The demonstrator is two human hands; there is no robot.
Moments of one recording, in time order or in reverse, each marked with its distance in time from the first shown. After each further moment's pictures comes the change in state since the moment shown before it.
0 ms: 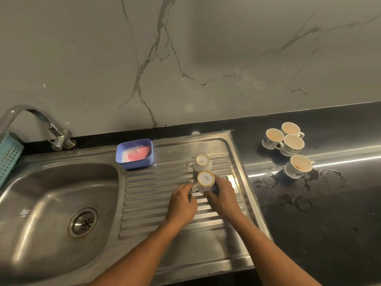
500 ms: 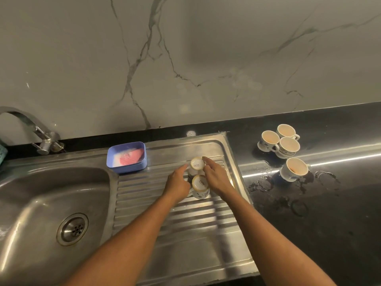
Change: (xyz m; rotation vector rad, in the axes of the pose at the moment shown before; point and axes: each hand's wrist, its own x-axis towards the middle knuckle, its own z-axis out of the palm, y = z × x) left_hand 0.067 0.033 -0.022 -0.048 -0.152 -0.091; right_hand 0.061 -0.032 -0.019 0.145 -0.080 0.303
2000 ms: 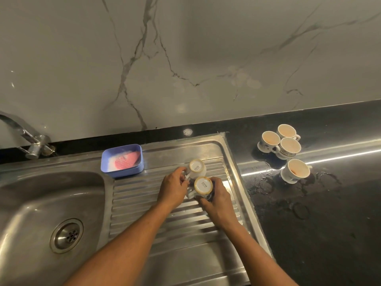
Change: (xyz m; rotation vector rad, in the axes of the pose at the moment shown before) left_hand 0.018 -0.026 0.006 0.068 0.118 0.097; right_hand -0.030 0.072 0.029 -0.123 0.172 -0.197
